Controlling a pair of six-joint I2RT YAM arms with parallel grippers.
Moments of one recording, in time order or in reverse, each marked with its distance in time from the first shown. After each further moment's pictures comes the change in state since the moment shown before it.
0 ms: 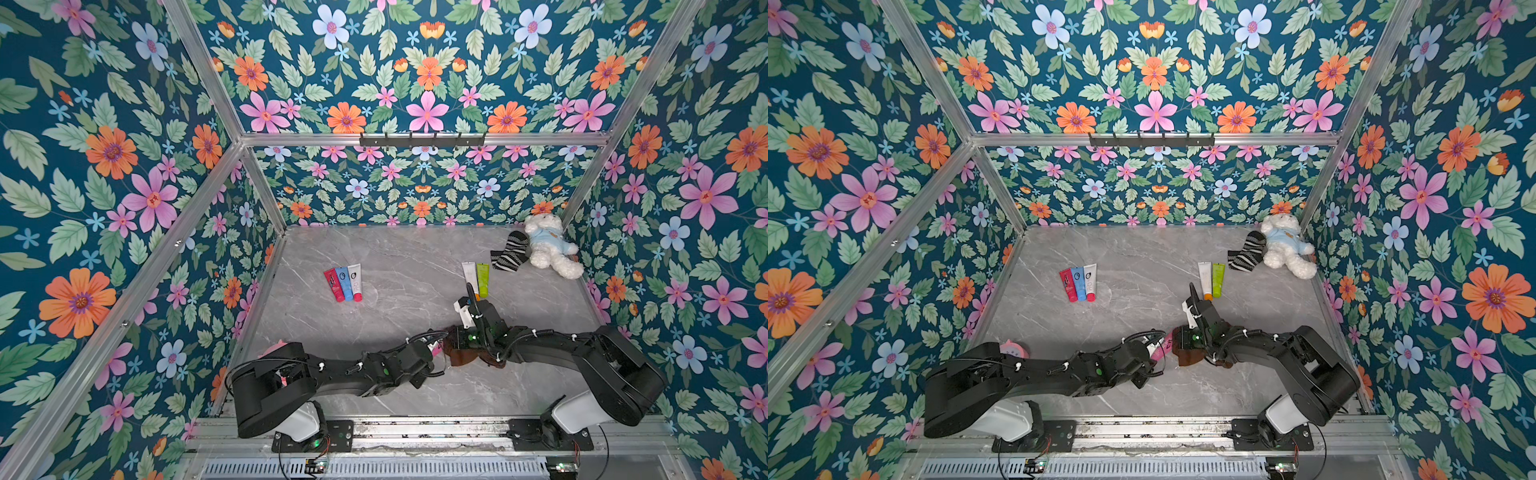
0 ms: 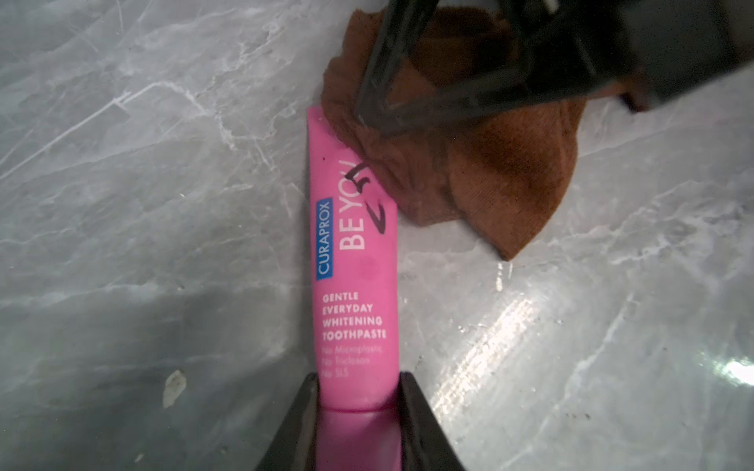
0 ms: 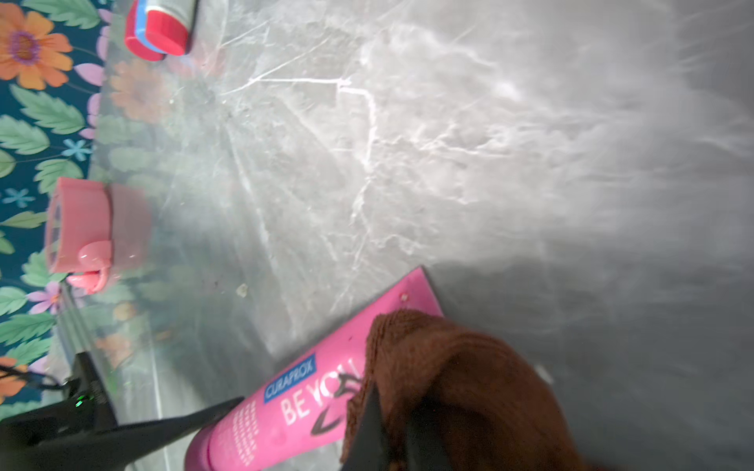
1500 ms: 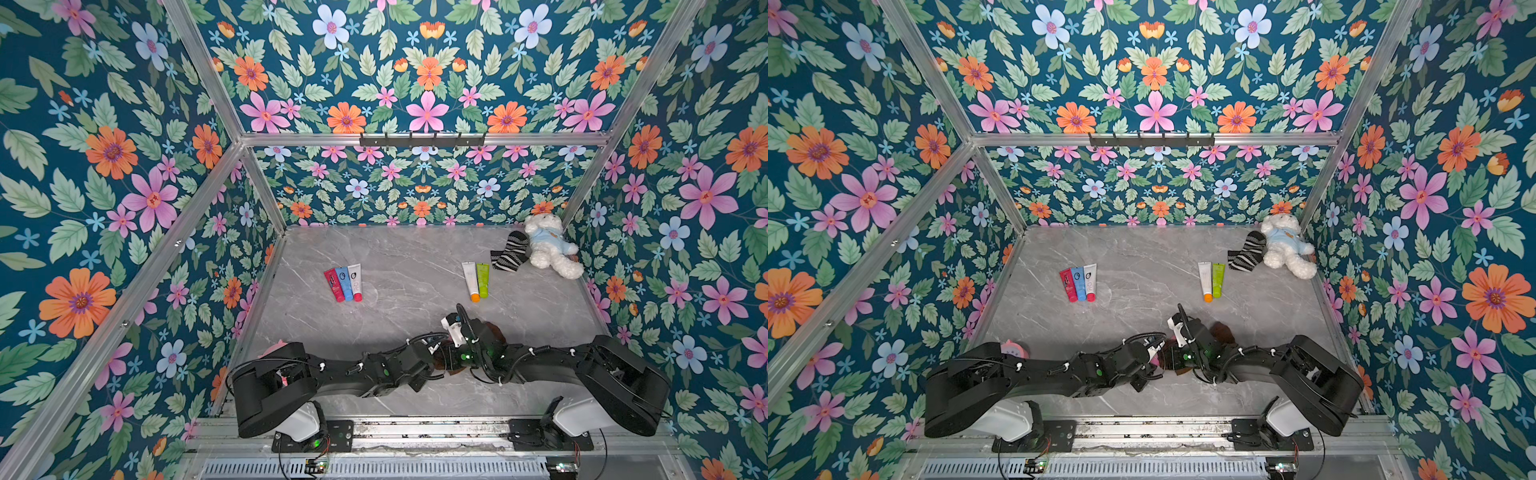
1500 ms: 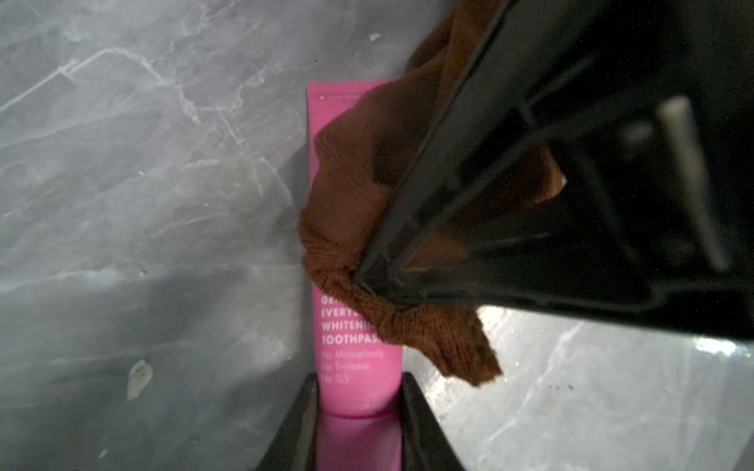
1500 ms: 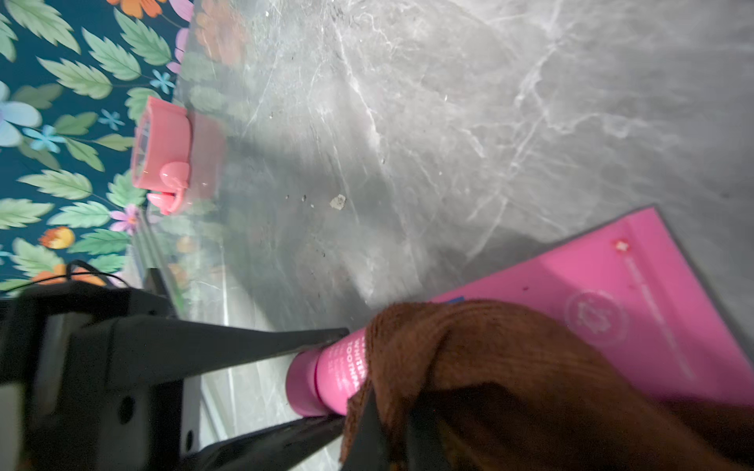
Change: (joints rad) left arm -0.003 0.002 -0.003 -0.010 0.038 0.000; right arm 0.142 -0.039 -0.139 0.182 -0.070 0.107
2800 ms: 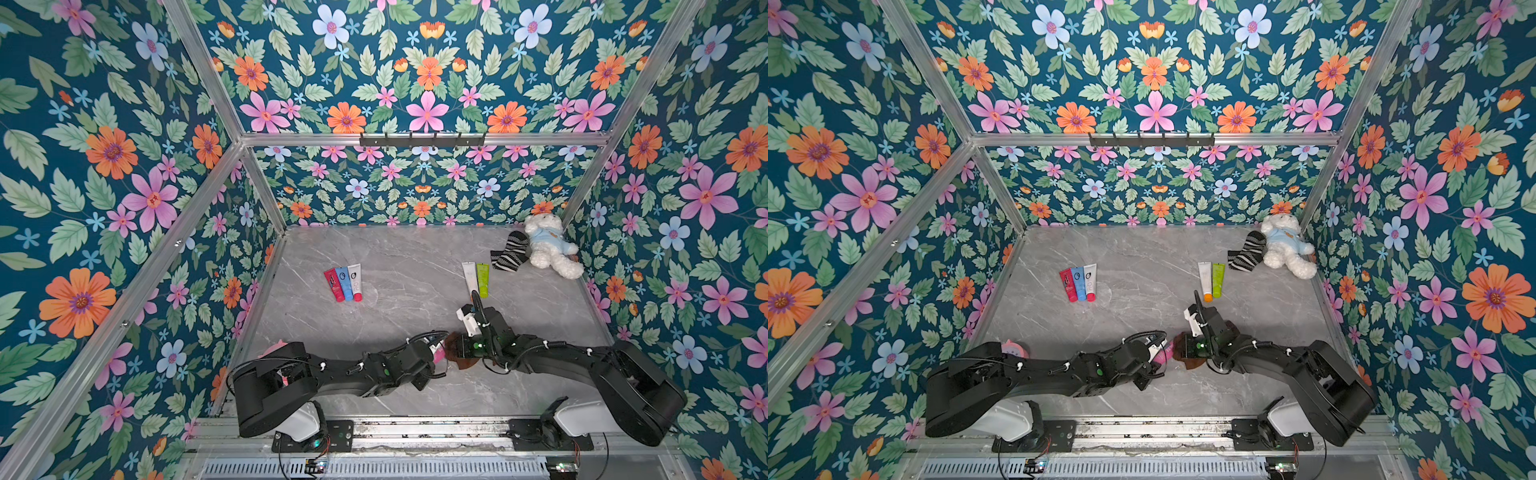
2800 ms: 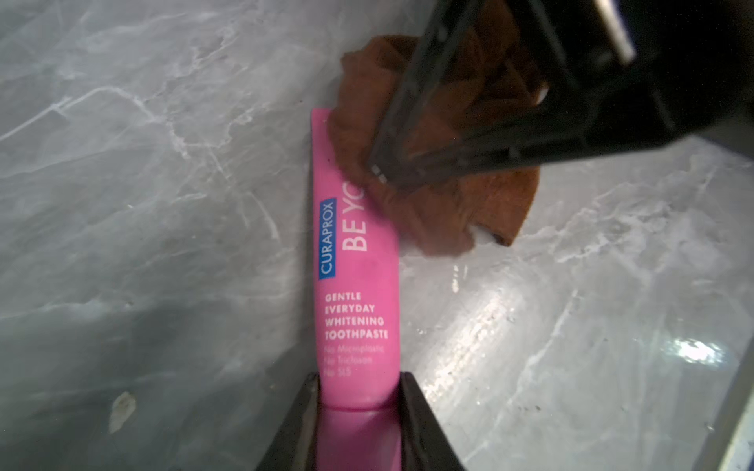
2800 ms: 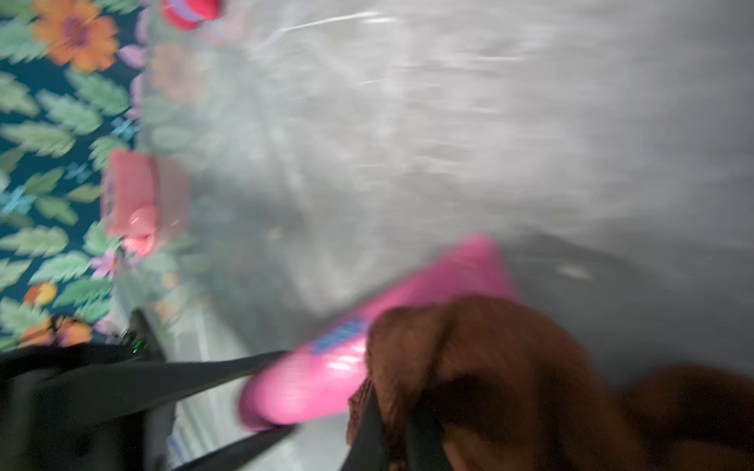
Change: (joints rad) left arm 0.000 0.007 0.006 0.046 0.037 -0.003; right arm -0.078 -0.097 0.065 -0.185 -0.036 -0.046
